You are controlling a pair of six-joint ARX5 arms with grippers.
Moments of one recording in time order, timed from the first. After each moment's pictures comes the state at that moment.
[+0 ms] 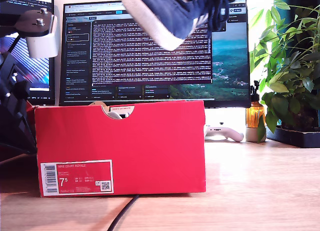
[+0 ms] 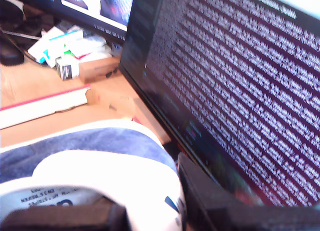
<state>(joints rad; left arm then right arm) -0.76 1.07 0.49 -0.30 -0.30 0.61 0.36 1.57 1.51 -0.30 -0.41 -0.44</state>
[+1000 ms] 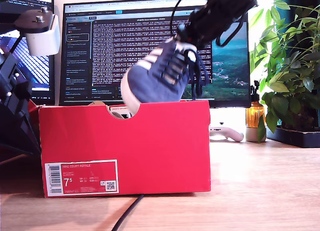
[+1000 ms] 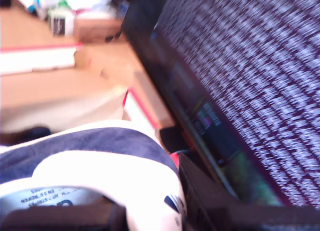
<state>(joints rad) -0.76 1.07 0.49 -0.30 -0.26 0.61 0.40 1.82 1.51 -0.15 -0.40 -0.65</state>
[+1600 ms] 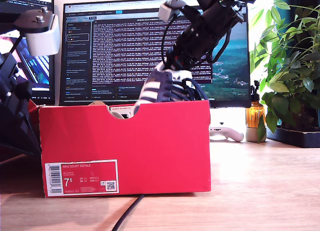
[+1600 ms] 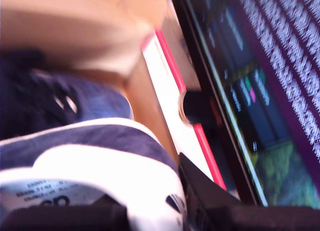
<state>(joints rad) -0.76 1.07 0.49 -0.30 -0.26 0.61 0.45 1.92 1.52 -0.18 -0.22 -0.89</state>
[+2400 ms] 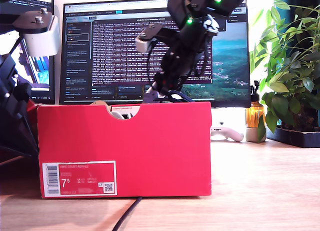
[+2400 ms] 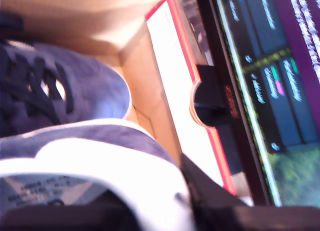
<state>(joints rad) -0.76 1.07 0.49 -0.31 -0.25 0.61 0.57 1.99 1.57 -0.23 0.02 -0.92</state>
